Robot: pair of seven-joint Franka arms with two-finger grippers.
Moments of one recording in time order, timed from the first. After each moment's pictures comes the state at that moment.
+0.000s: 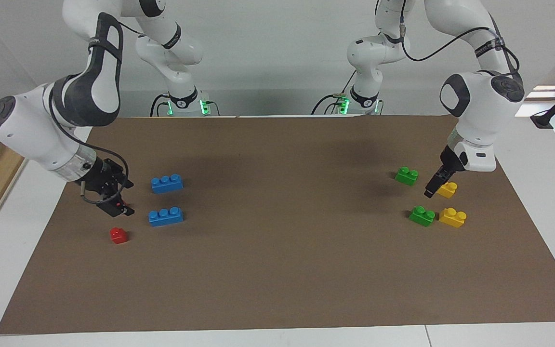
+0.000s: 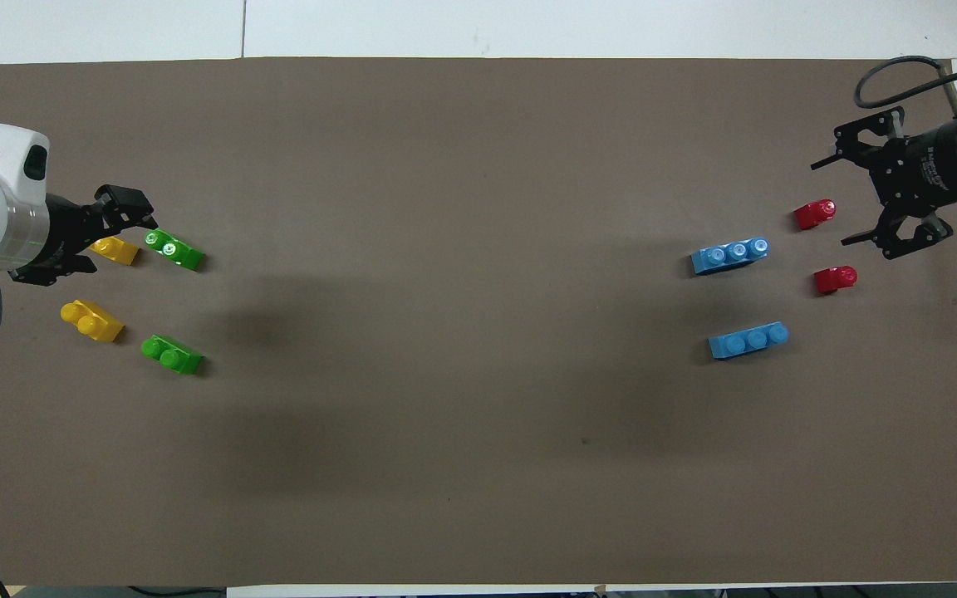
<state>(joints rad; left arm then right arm) 0.16 0.11 -0.15 -1.95 -0.03 2.16 -0.70 -0.13 0.34 -0.01 -1.61 0.33 1.87 1.06</state>
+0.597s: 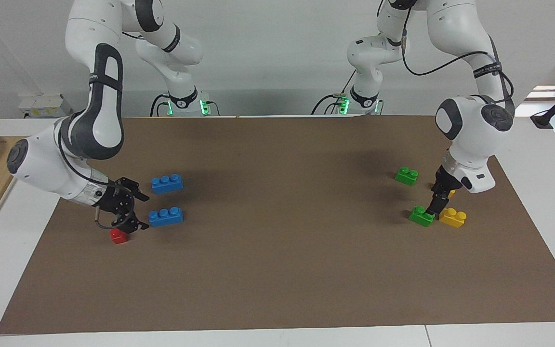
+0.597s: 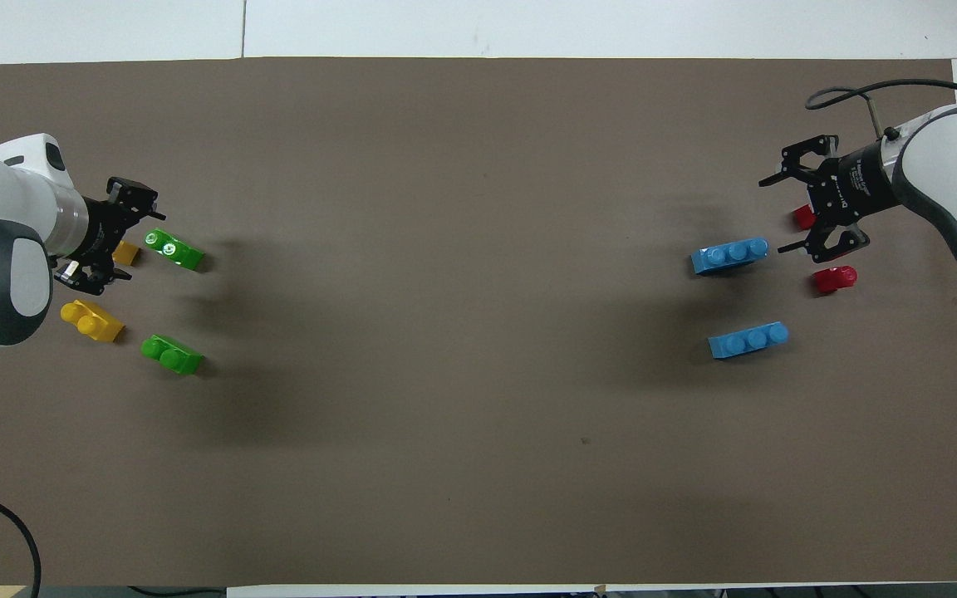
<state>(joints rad) 0.16 0.24 -0.15 -1.93 0.02 2.24 -1.01 -0.13 0.43 -0.01 -1.62 0.44 1.87 1.08</state>
